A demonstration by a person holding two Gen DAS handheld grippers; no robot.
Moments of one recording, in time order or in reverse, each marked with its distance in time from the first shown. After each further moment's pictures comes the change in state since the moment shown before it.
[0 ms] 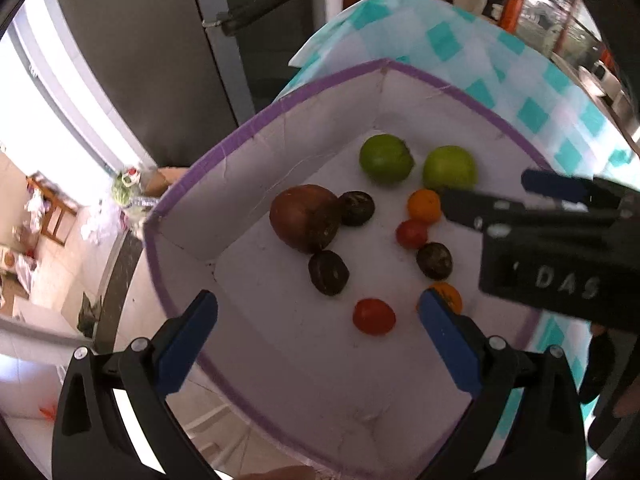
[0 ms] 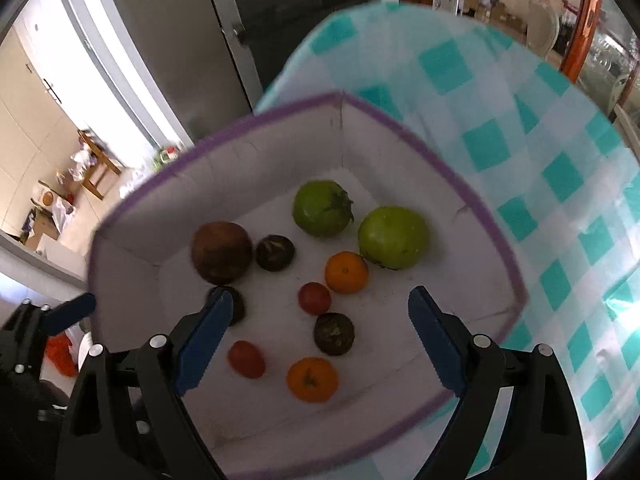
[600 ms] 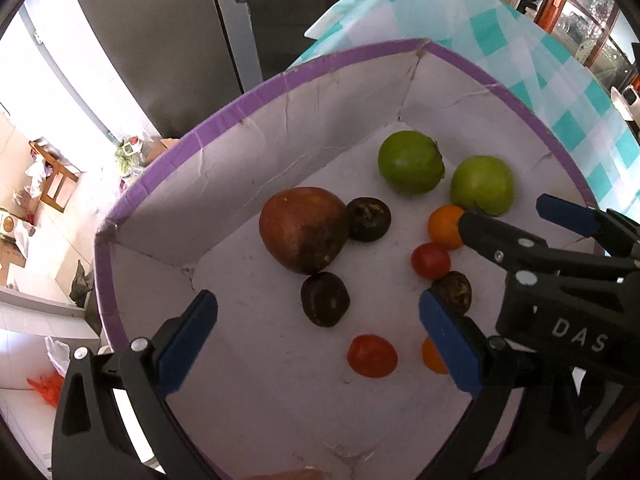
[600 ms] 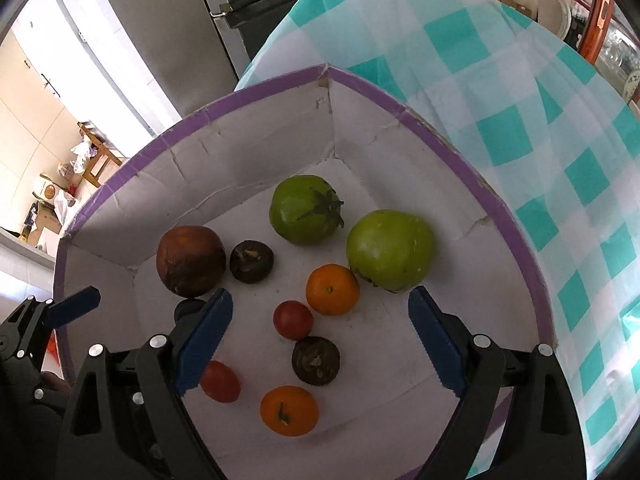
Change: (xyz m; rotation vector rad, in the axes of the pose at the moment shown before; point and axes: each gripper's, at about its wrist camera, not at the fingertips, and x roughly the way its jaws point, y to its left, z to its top) left arm 0.045 -0.003 0.025 -0.081 0.077 0.005; right arm 0.037 -0.017 0.013 -0.009 0.035 0.027
